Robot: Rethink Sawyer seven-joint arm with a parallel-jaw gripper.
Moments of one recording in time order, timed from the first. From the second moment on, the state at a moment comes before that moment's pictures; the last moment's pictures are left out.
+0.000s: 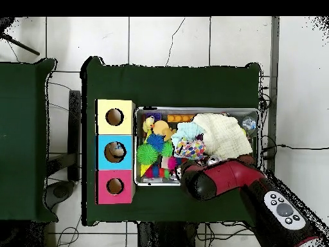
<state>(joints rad) -0.81 -0.60 0.54 1.93 -0.88 0.43 1.74</state>
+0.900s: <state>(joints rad) -0.84 -0.60 0.55 1.90 -0.92 0.41 1.74</state>
